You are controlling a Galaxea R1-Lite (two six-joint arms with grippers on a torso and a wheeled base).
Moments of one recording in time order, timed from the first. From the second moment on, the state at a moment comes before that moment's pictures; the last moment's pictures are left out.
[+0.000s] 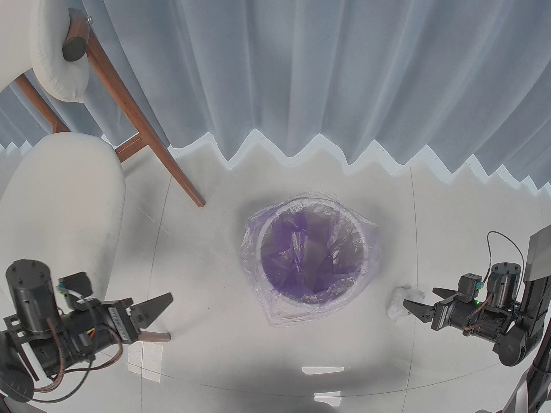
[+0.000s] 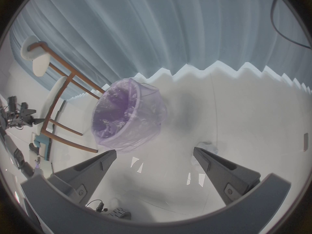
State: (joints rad) left arm -0.43 1.32 -0.18 -0.76 0.00 -0.52; right arm 0.14 2.07 -0.04 -1.55 0.30 0.11
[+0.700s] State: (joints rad) left arm -0.26 1.04 -0.03 -0.79 -0.12 -0.44; right arm 0.35 2.00 -0.02 -1.55 0.00 0.29
